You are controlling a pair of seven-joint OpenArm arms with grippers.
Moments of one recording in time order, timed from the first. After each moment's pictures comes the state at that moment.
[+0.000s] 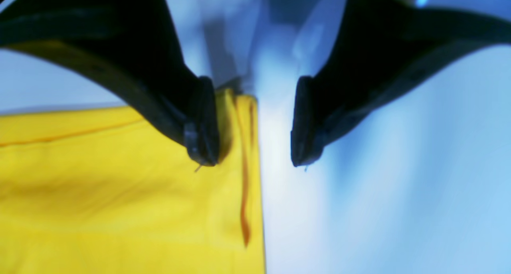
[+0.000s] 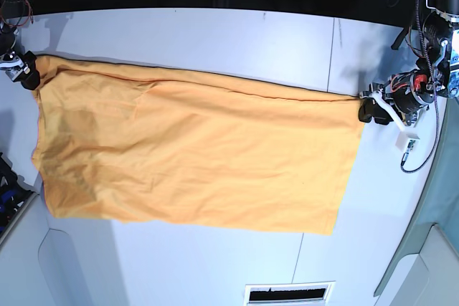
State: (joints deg) left arm 1.4 -28.8 -4.7 65.3 -31.5 -25.1 30.8; right arm -7.4 18.9 39.2 60.6 40.2 29.3 -42.1
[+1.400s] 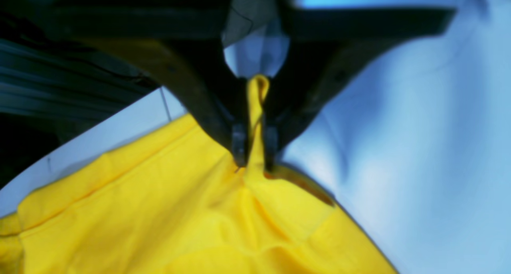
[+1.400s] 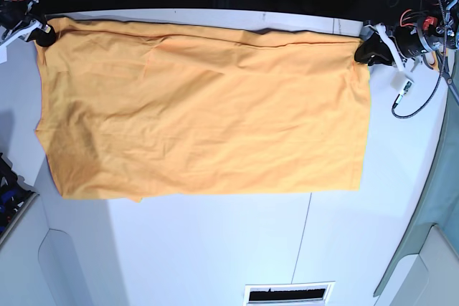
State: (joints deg) left arm 18.9 -33.8 -4.7 74.4 -37.1 -39.0 31.0; right arm -20.6 18.6 36.6 77.3 46.4 30.3 -55.9
